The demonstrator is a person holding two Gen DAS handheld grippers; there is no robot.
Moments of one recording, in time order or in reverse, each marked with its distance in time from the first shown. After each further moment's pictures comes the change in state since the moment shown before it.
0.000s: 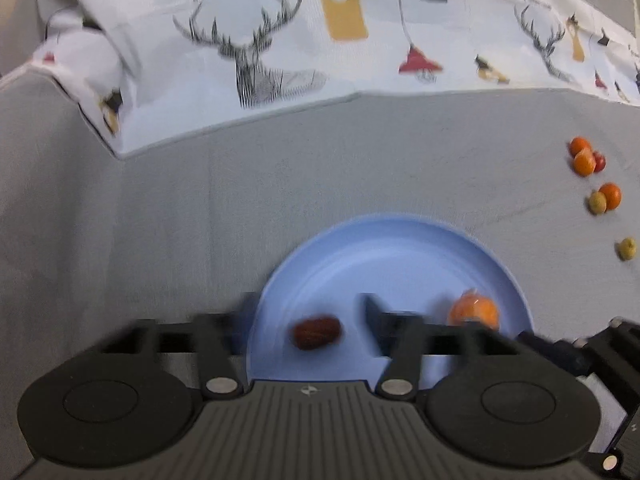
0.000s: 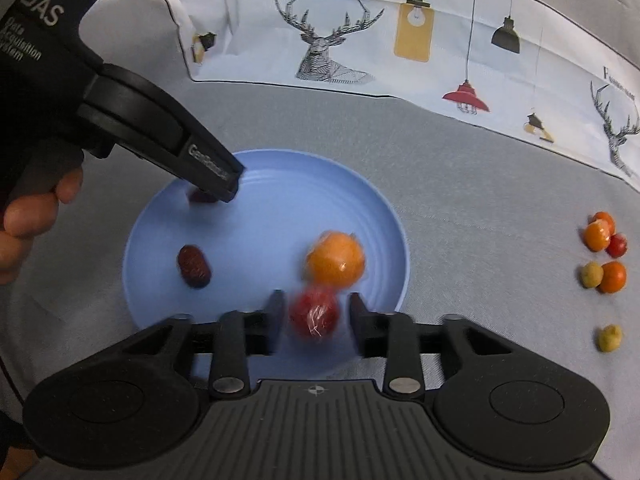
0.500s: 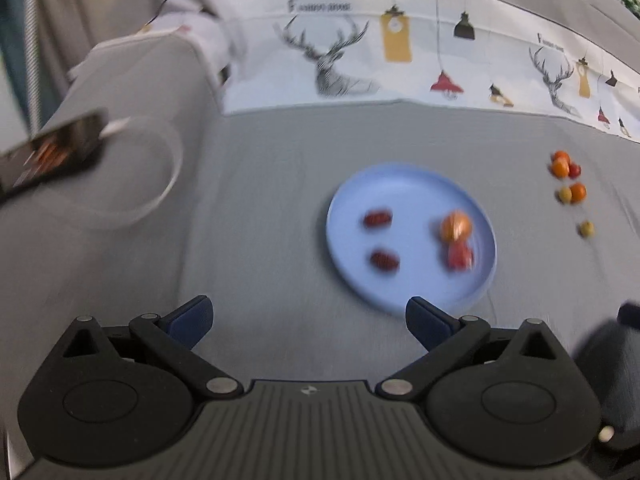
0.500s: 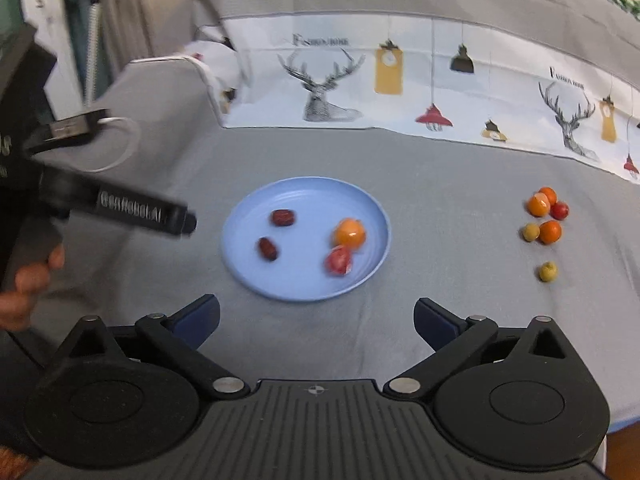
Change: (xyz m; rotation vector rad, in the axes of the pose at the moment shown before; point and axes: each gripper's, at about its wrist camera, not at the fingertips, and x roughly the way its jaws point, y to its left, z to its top) left arm -0.157 0.036 -0.104 -0.161 0.021 0.065; right arm -0.165 0.012 -0.044 0.092 -0.077 0.059
